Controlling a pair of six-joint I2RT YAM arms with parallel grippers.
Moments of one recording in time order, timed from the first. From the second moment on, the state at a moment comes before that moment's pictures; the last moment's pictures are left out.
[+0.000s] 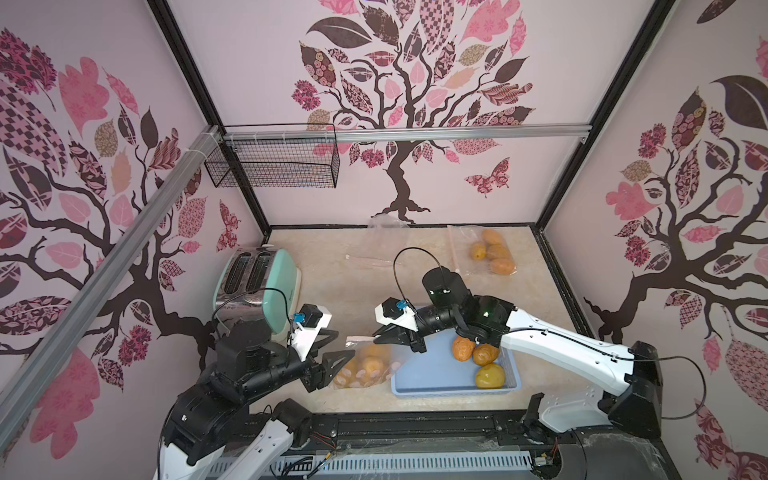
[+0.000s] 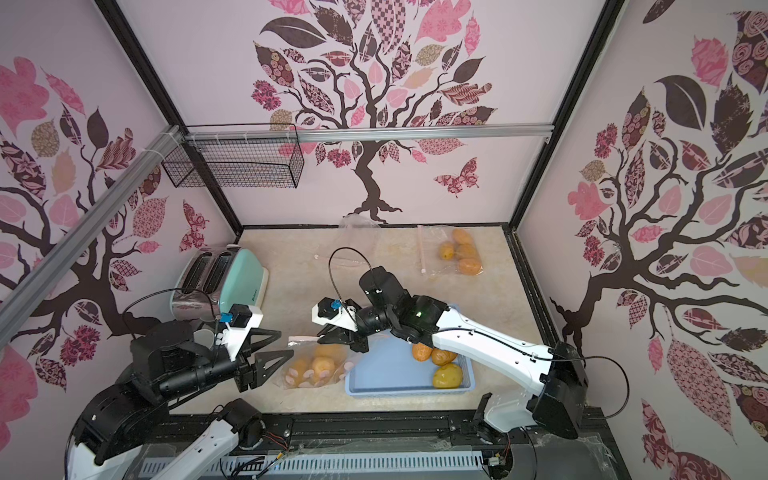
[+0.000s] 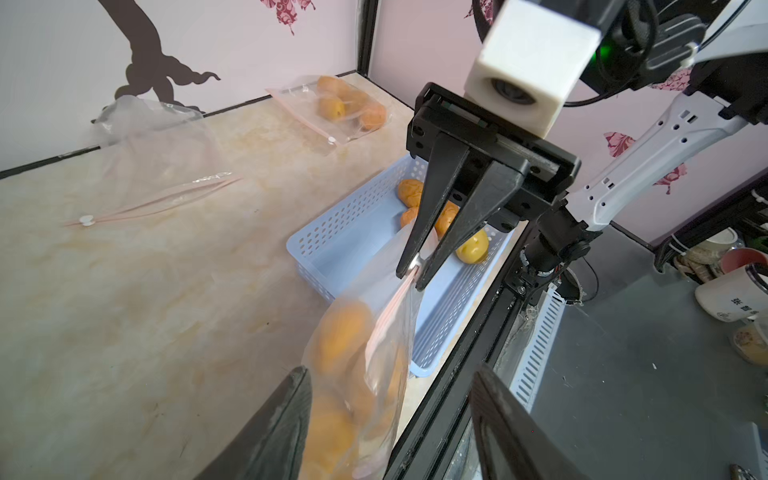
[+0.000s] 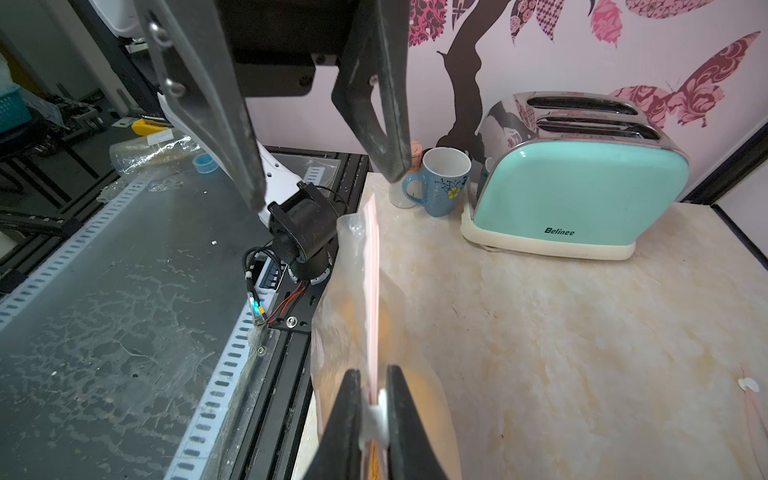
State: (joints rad) left arm -0.52 0.52 1.07 -1.03 0.42 -0.01; right arm 0.98 1.38 1.19 -0.29 -0.68 -0.34
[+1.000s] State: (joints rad) left arm -0.52 0.63 1.05 -0.94 0.55 0.00; right arm 0.98 1.38 1.17 -0.22 -0.73 -0.32
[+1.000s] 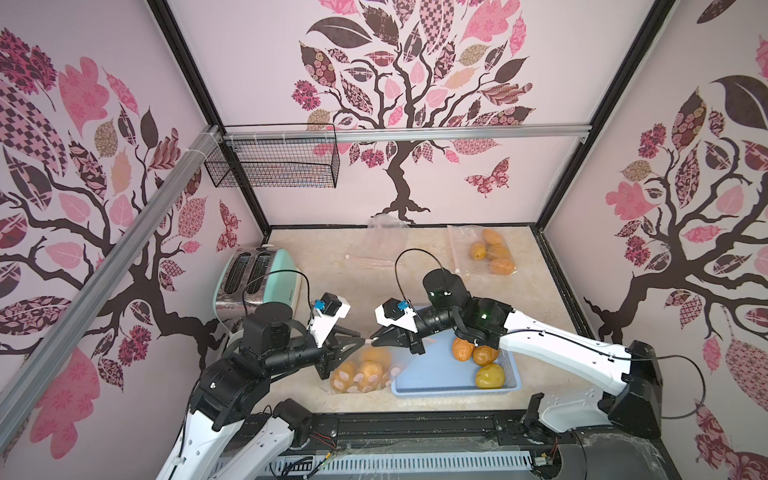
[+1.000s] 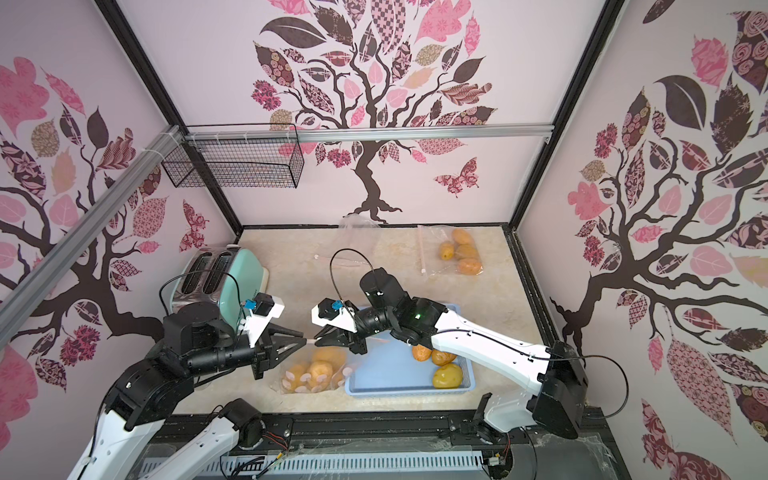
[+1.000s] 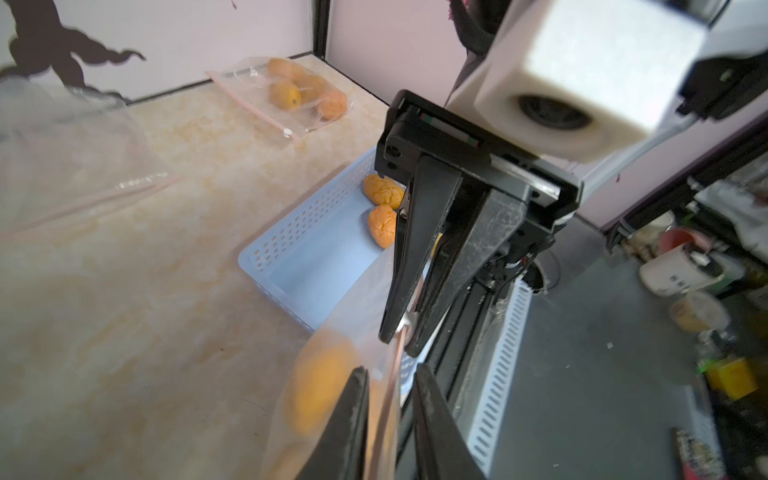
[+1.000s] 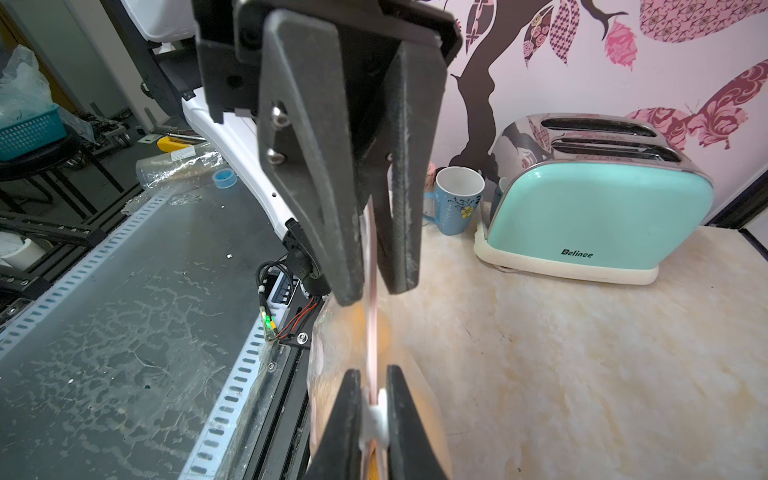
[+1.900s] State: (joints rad) left arm -0.52 0.67 1.05 -0.95 0.56 0.00; right arm 0.98 1.38 1.17 -0.21 -0.71 -0.31
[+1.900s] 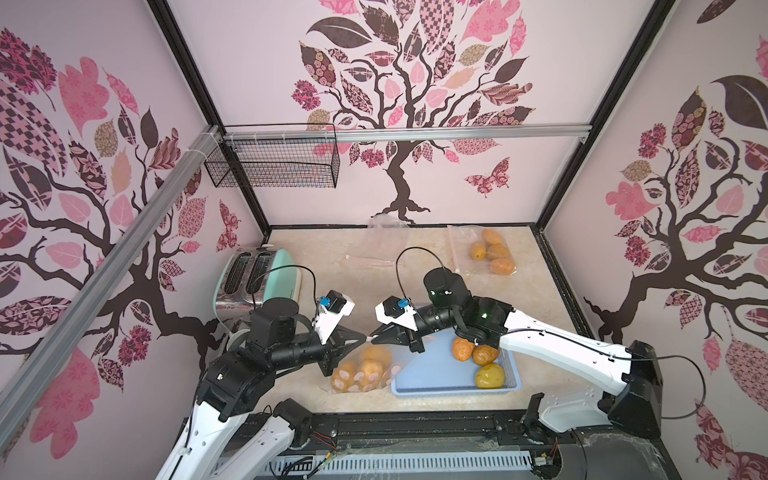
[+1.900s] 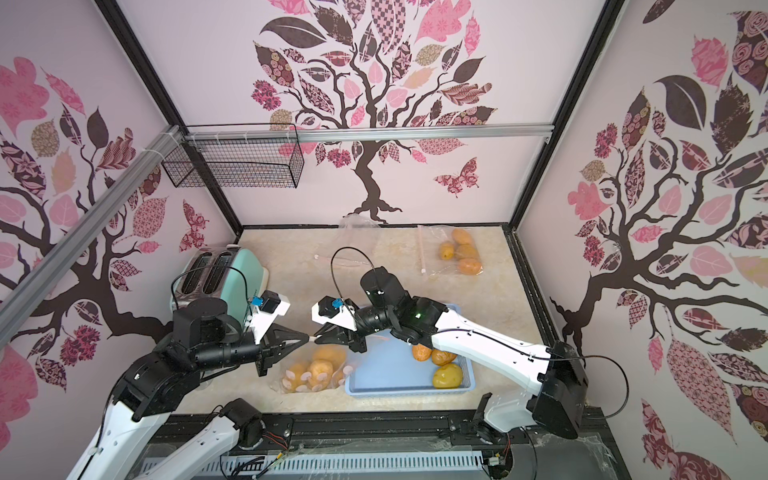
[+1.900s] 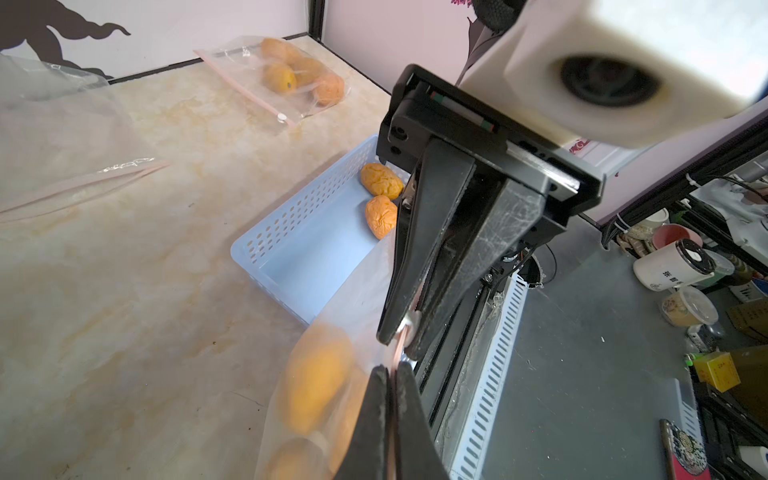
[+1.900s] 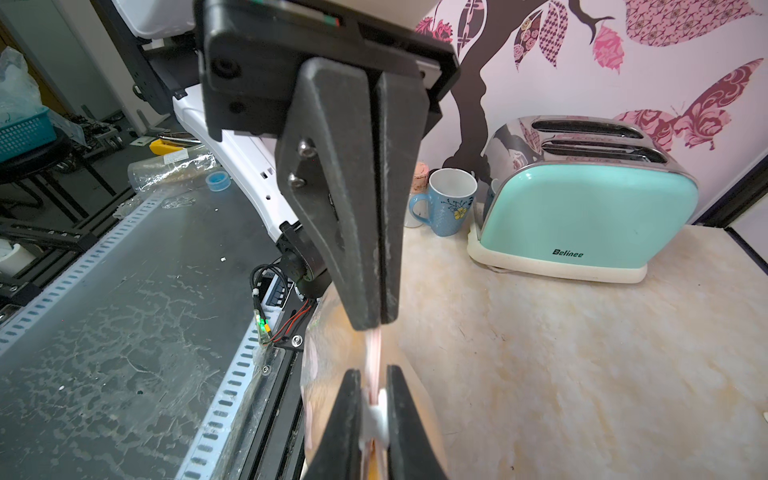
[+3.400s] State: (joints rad) left arm -0.52 0.70 1.08 -1.01 0.52 0.03; right arm 0.98 1.44 1.30 -0.42 -0.68 -0.47
